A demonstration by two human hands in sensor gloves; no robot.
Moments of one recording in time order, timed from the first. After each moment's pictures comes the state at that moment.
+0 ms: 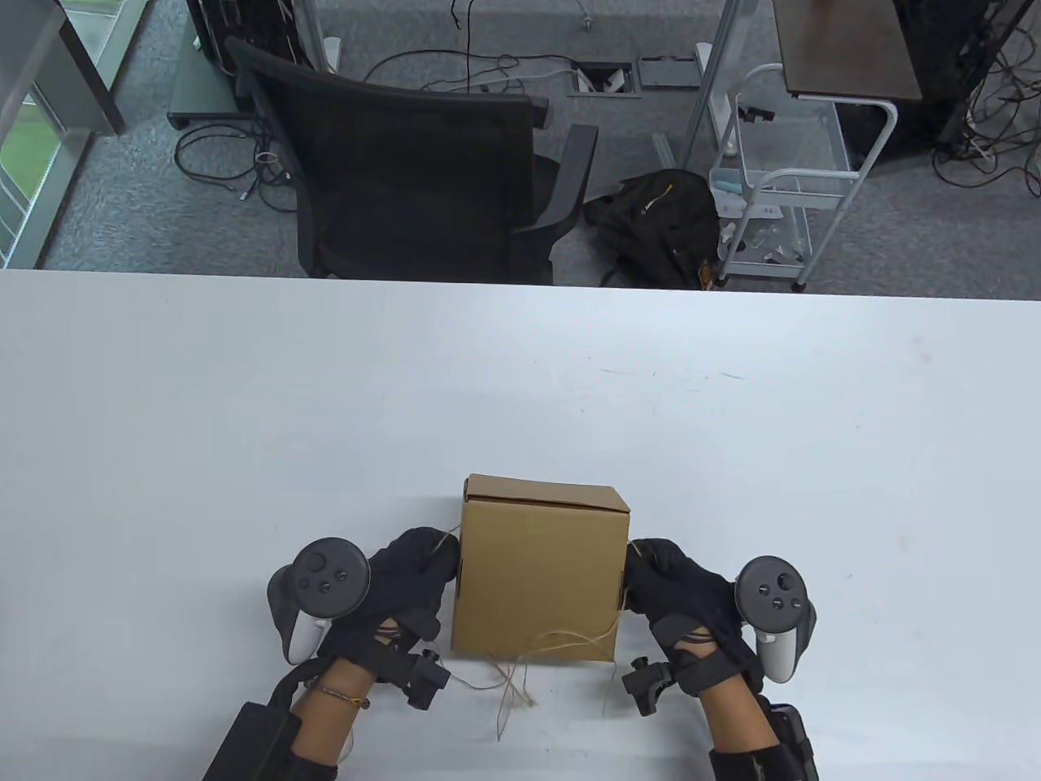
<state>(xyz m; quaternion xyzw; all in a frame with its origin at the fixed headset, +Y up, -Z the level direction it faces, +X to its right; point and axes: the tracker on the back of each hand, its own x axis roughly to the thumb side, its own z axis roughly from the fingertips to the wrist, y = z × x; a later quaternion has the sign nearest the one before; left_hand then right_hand) -0.174 -0.738 -0.192 -0.02 -0.05 0.49 0.87 0.196 -0.762 -0.202 0.01 0.04 0.82 0.57</state>
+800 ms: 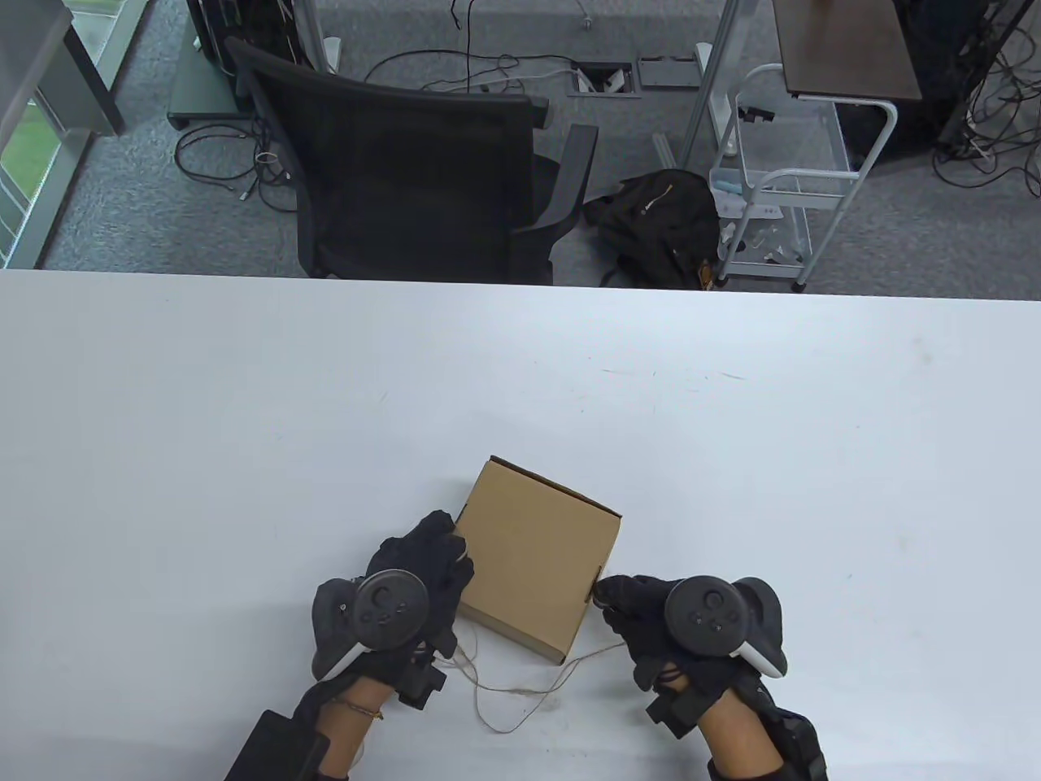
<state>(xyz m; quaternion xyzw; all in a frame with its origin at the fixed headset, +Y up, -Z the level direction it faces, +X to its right) -0.142 -0.723 -0.174 0.08 -0.13 0.21 0.97 0.157 -0.707 -0.173 0.24 -0.04 0.94 0.24</state>
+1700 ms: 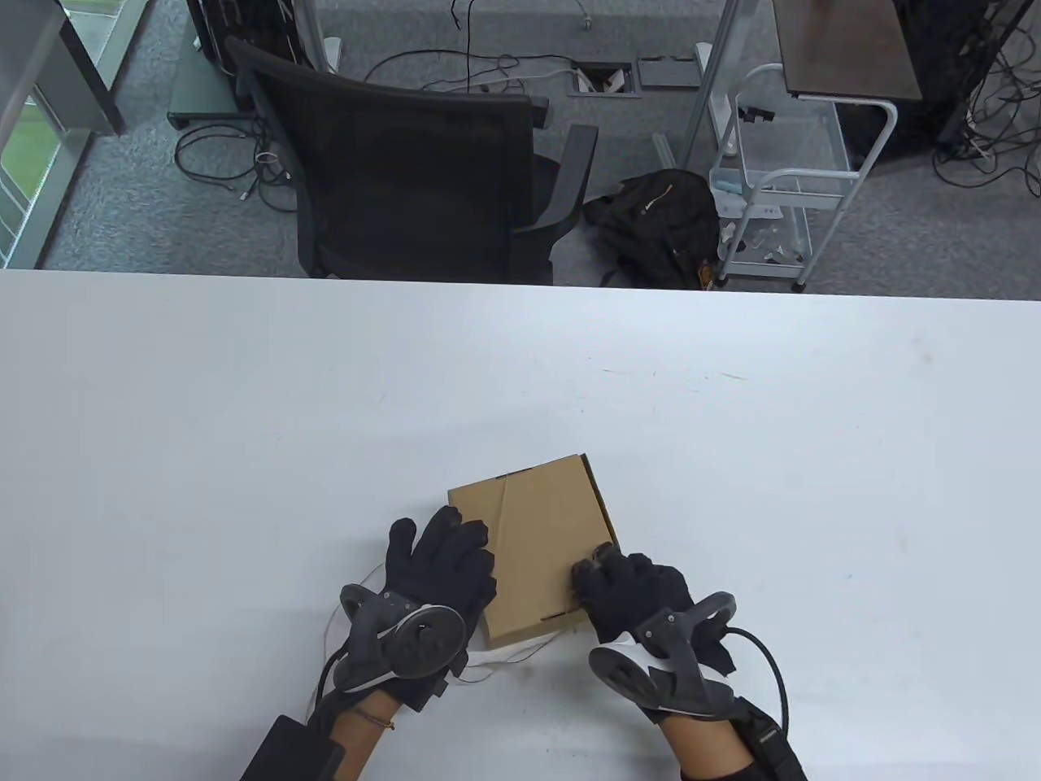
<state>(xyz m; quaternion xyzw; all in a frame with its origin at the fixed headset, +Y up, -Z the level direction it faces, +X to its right) -0.118 -0.723 -0.161 0.09 -0.22 0.17 0.96 0.109 -0.704 -0.152 0.29 -0.20 0.93 0.01</state>
